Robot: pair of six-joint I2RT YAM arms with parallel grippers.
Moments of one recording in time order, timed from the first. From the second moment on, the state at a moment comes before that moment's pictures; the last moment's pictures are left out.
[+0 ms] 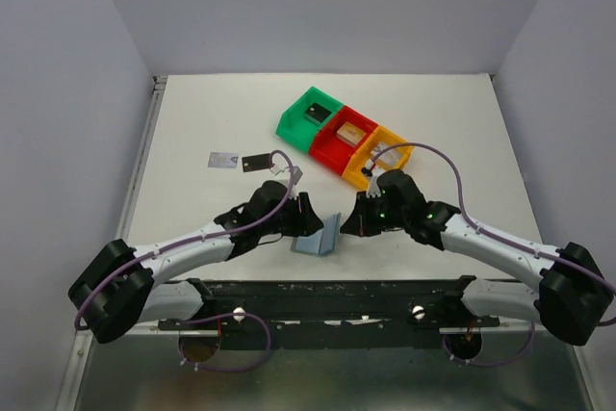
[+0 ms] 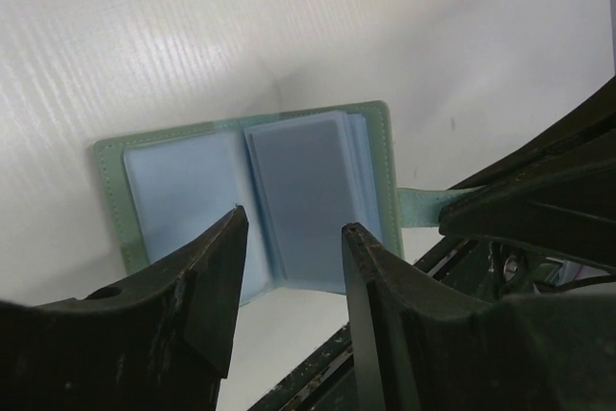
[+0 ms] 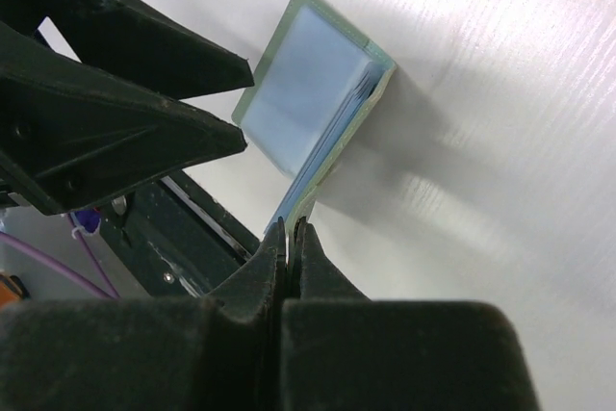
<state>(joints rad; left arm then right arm) -0.81 1.19 0.52 0.08 0.10 -0.73 0.76 1.16 0.63 -0.17 -0.26 0.61</state>
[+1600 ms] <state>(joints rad) -0.86 1.21 0.51 0.15 0.14 -0.71 0.76 1.20 0.68 -0.17 -0.28 0.60</state>
